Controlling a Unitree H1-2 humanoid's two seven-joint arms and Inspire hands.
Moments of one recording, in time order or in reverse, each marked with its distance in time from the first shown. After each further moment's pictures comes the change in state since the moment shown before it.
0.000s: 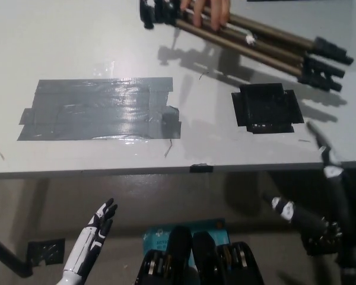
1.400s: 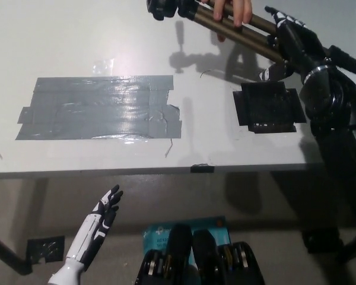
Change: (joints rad) left_arm -0.055 0.006 0.002 0.001 0.010 -0.043 -0.032; right_arm -0.892 -0.115 0.094 0.936 -0.286 0.434 0.246
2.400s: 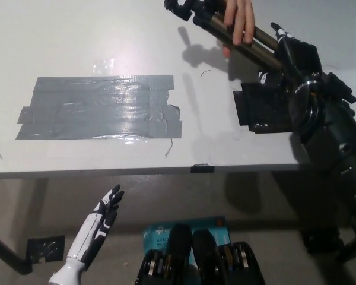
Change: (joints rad) left_arm -0.002 0.000 -0.002 0.006 0.001 0.000 -0.003; right_arm -0.089 0.021 0.140 0.471 -0.011 -0.162 -0.421
